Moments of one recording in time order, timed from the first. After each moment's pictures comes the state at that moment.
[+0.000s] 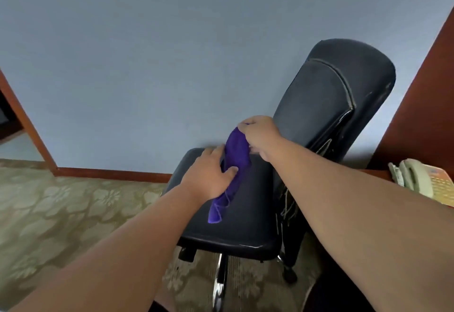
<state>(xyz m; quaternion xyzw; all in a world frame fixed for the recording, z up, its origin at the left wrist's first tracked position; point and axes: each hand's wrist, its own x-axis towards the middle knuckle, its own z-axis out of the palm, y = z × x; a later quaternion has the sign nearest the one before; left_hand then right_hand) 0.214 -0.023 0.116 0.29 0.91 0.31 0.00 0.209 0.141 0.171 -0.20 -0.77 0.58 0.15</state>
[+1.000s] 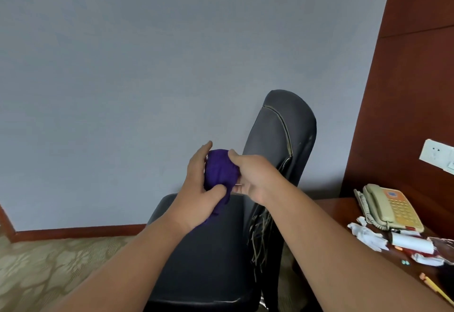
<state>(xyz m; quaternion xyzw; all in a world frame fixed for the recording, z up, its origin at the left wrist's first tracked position) 0.251 0.030 0.191 0.36 0.72 0.59 0.03 0.292 0.175 0.233 -0.18 -0.63 0.75 0.09</state>
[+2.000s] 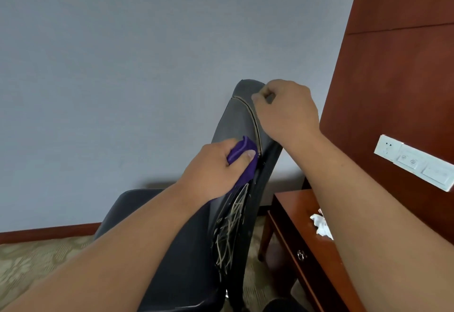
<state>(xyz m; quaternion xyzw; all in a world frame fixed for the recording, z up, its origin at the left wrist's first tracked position) 0.264 0.131 0.233 0.46 0.76 0.46 -0.02 0.337 0.264 0.322 -0.22 -0.86 0.17 0.43</state>
